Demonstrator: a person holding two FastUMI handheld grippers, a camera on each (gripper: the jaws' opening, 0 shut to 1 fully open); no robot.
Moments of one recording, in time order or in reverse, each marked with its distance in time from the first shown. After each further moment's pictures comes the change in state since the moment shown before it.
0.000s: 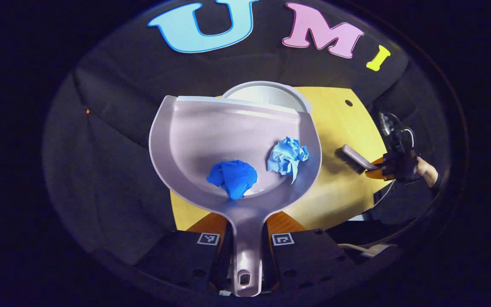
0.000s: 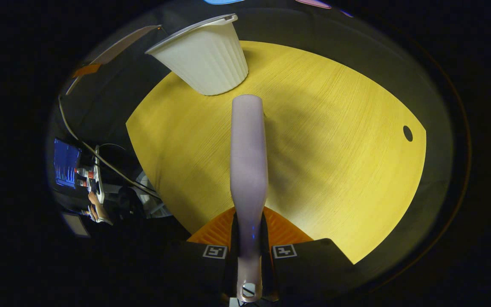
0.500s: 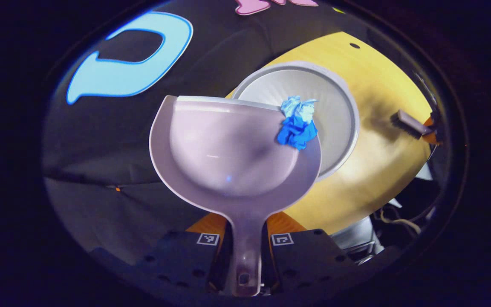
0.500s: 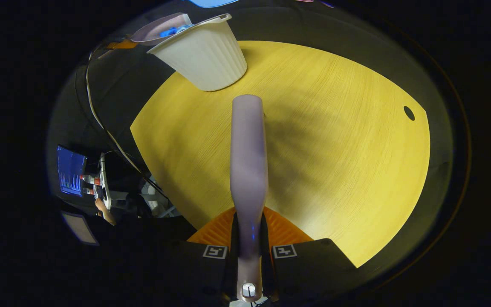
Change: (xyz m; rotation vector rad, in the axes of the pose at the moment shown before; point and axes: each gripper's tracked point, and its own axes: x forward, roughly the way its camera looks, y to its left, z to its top) left arm 0.010 0.036 0.074 0.498 0.209 0.418; right arm 0.011 -0.020 -0.017 0.059 -0.024 0.033
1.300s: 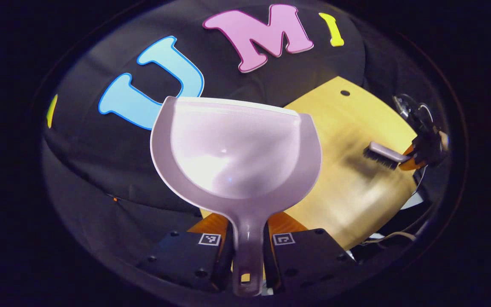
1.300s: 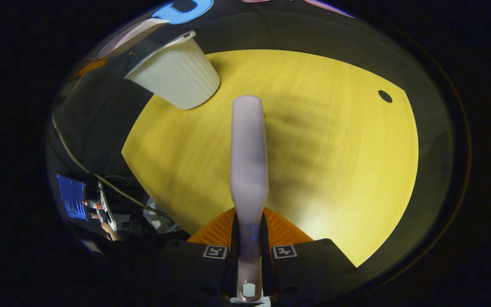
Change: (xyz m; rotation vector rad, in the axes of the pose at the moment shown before) left arm 0.019 -0.022 0.024 -0.291 -0.533 -0.153; right arm -0.025 -0.032 0.018 0.201 -0.110 -0.064
